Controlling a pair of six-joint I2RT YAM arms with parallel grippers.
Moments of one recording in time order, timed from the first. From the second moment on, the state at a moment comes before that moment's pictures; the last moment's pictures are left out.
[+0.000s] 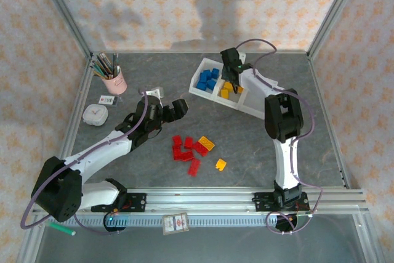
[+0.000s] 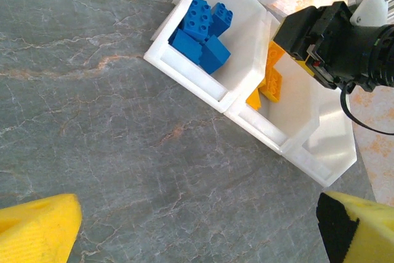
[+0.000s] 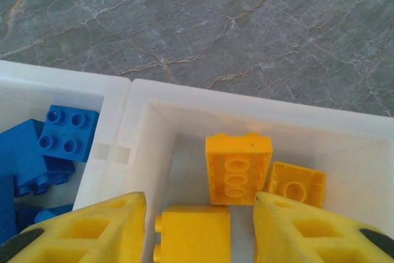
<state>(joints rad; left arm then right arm) -0.48 1.22 0.69 0.02 0.00 -0.77 0.37 2.14 1.74 -0.51 0.31 0.51</state>
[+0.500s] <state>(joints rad) -0.48 1.05 0.63 -0.02 0.00 -0.77 0.53 1.75 1.35 -0.44 0.27 0.53</state>
